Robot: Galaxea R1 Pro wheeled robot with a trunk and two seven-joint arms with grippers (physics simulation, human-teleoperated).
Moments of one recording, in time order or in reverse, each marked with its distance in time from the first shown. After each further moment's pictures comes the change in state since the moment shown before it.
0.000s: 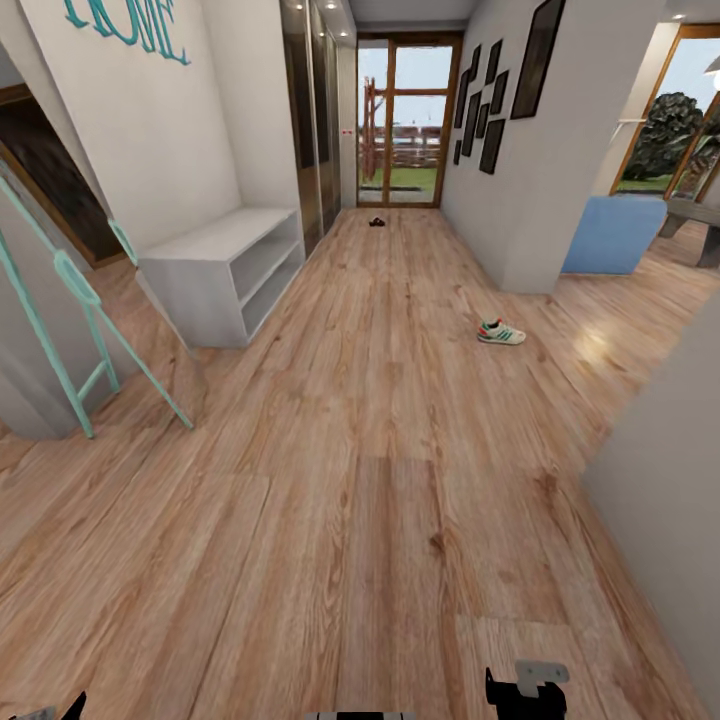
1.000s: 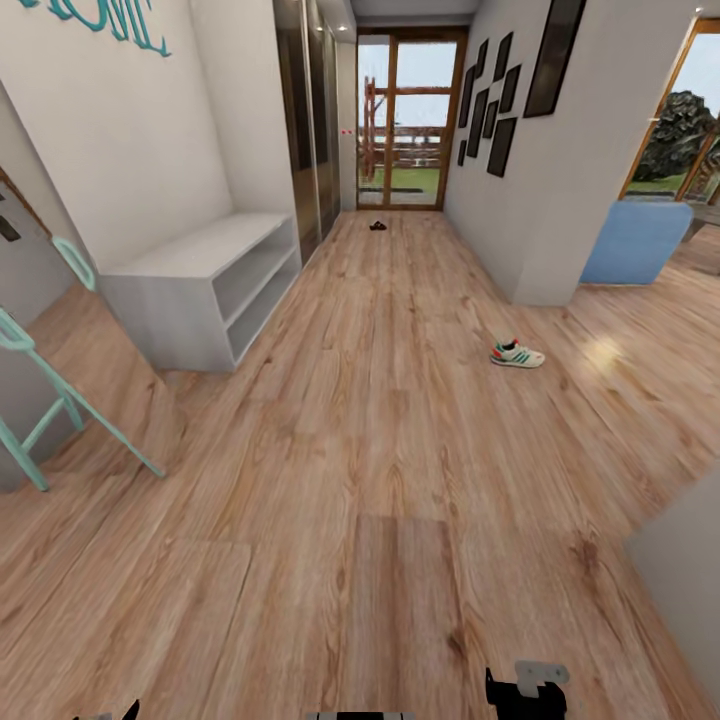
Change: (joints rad) left arm 0.000 -0.092 -0.070 0.008 -0.043 0.001 -0.006; right arm 0.000 0.000 0.000 0.000 0.000 0.000 0.000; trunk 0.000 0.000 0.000
